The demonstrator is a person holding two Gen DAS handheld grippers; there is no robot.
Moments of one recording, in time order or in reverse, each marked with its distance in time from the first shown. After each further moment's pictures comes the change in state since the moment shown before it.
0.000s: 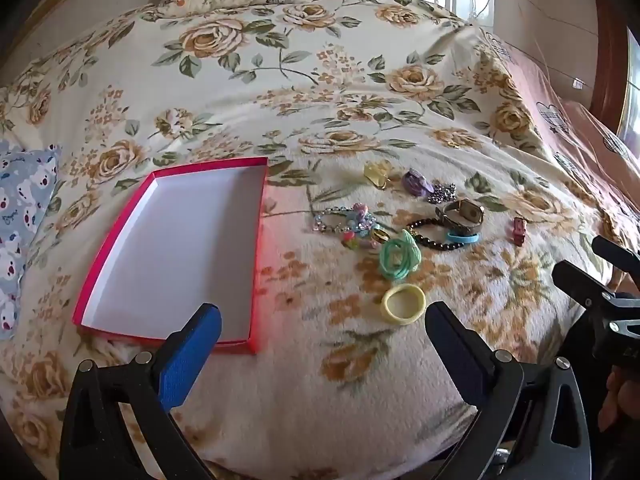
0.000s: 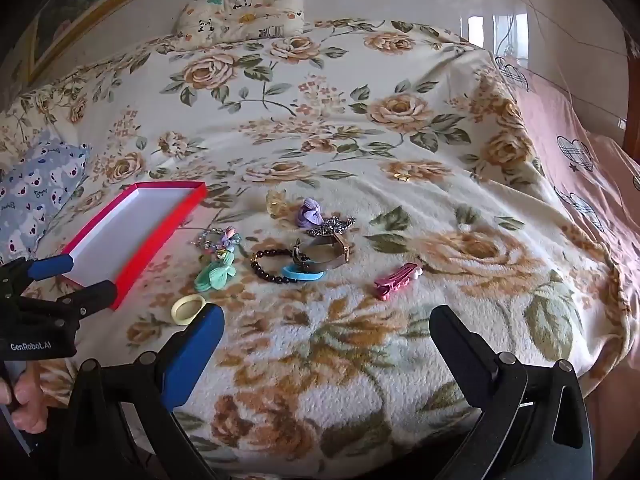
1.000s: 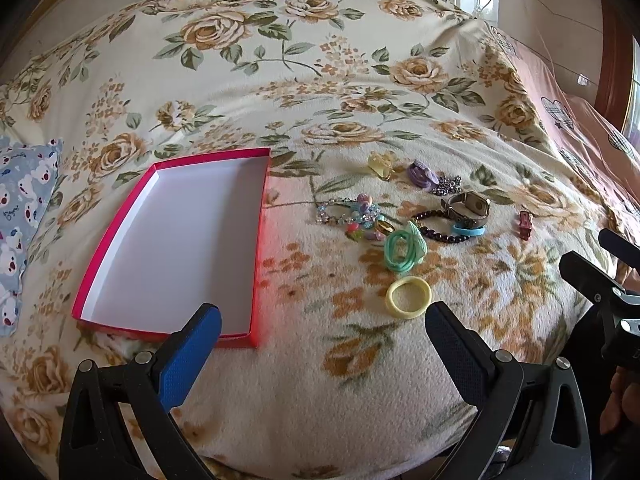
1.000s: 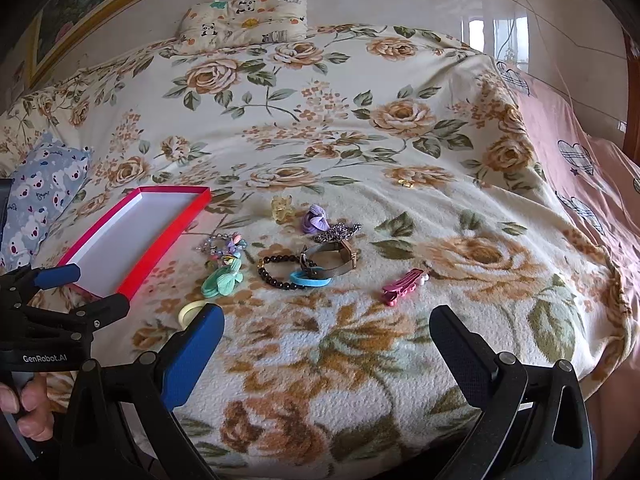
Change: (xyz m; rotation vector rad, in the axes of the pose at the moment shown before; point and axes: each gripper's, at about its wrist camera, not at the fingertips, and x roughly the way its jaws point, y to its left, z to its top) left arm 0.010 0.004 -0.003 -0.047 0.064 -0.028; right arm -0.002 0.007 0.002 0.001 -0.021 0.002
